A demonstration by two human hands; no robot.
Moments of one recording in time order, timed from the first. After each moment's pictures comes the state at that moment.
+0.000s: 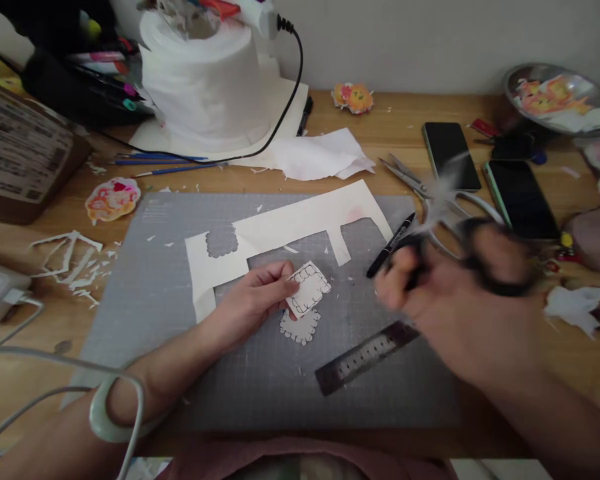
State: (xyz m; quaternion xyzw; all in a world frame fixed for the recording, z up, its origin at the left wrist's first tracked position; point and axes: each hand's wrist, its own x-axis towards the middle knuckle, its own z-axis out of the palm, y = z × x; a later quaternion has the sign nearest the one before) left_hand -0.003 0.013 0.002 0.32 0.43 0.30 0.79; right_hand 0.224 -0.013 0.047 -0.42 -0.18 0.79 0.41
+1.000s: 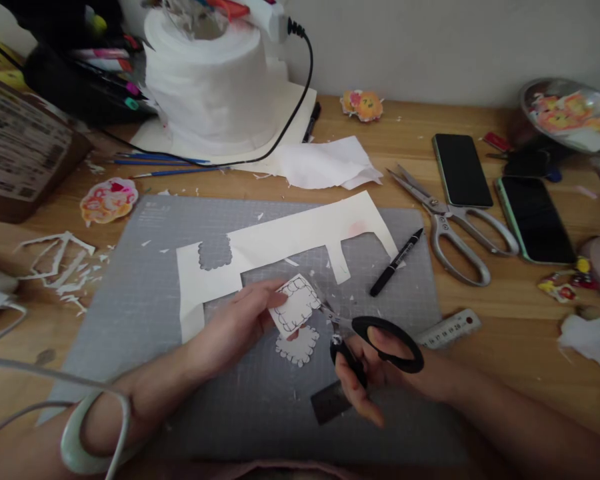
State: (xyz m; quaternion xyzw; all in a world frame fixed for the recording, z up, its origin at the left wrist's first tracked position) left_hand -0.003 0.016 0.008 0.33 0.42 0.27 0.80; right_hand 0.212 -0.027 -0.010 -0.26 -0.28 0.92 0.13
